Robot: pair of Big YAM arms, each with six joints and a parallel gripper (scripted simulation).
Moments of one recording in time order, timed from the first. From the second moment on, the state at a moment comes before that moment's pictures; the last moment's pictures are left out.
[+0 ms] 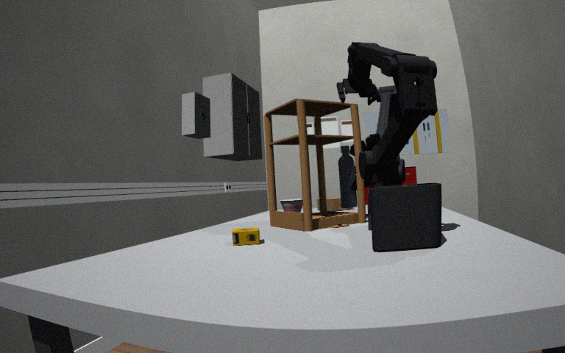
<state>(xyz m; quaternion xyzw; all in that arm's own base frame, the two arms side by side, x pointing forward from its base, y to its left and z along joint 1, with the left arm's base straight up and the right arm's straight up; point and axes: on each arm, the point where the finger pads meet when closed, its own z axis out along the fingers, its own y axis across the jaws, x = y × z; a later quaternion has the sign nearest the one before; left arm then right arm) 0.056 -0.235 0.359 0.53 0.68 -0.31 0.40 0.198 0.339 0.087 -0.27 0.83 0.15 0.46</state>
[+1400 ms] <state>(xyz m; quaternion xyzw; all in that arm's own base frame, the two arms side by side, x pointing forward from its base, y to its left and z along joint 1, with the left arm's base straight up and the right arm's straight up) 0.056 -0.235 0.359 0.53 0.68 -0.31 0.40 0.247 0.380 0.087 -0.27 0.82 0.16 0.47</state>
